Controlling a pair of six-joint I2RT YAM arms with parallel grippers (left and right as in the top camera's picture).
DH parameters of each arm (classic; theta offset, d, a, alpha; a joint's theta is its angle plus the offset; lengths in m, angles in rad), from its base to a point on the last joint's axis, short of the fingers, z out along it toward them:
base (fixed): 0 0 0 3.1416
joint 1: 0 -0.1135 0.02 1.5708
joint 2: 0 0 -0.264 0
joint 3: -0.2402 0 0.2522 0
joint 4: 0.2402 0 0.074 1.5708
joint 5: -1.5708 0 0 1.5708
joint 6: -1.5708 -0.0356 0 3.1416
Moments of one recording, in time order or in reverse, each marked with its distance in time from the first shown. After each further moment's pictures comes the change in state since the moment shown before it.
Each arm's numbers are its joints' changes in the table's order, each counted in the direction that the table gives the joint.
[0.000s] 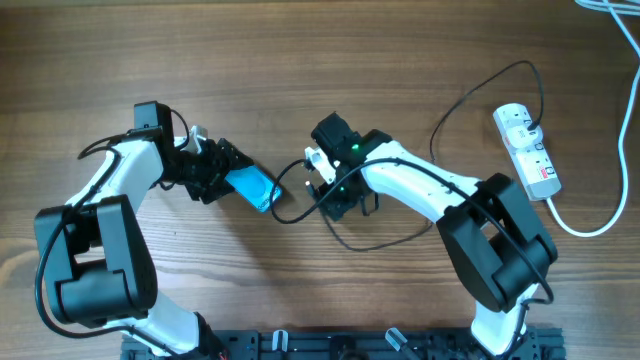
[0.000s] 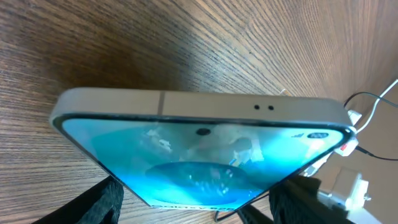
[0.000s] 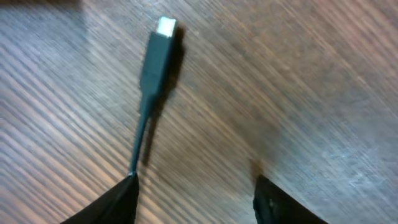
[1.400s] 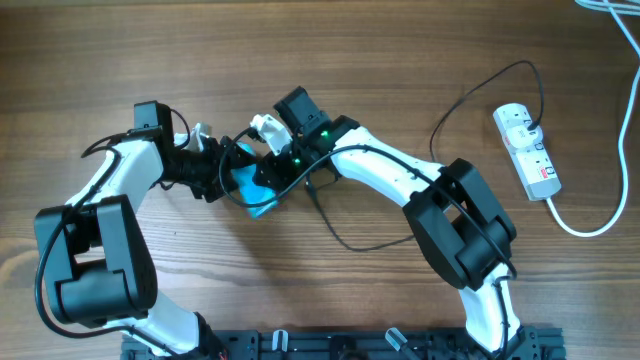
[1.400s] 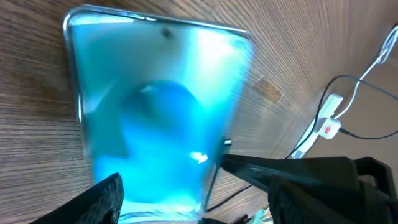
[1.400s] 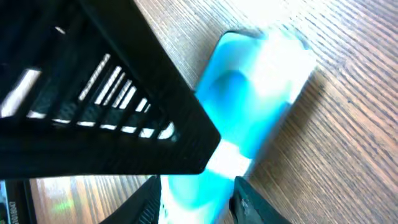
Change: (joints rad) left arm 0.000 0.001 0.000 -0.003 -0.075 -0.038; right arm -0.045 0.173 -0.248 -0.321 0.383 -0.064
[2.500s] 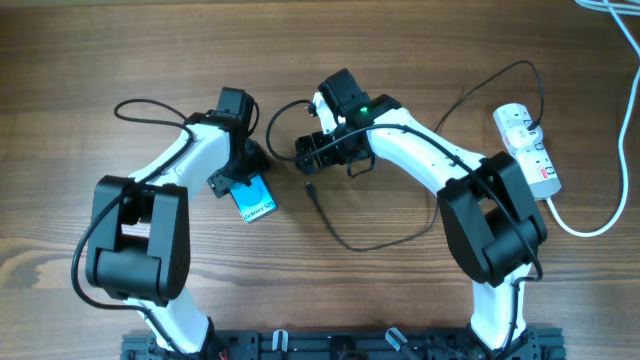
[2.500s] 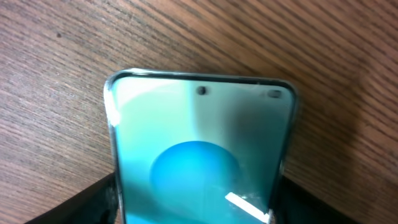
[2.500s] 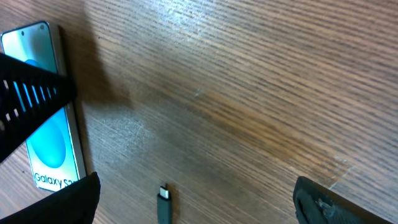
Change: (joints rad) left arm 0.350 0.095 -0.117 0.037 0.803 0.293; right arm 0.160 -0.068 0.026 0.233 -0.250 -0.204
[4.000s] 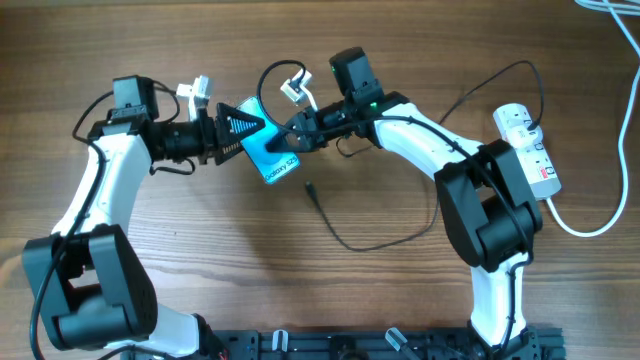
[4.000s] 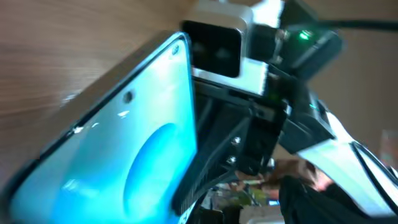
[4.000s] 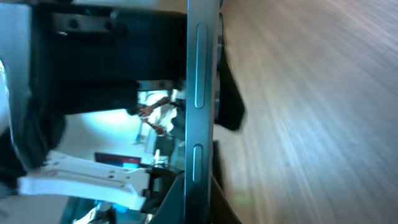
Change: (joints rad) left arm -0.350 -0.198 0.000 -0.026 -1.284 -0.584; right arm 0.063 0.066 0.003 -0.531 1.054 -0.246
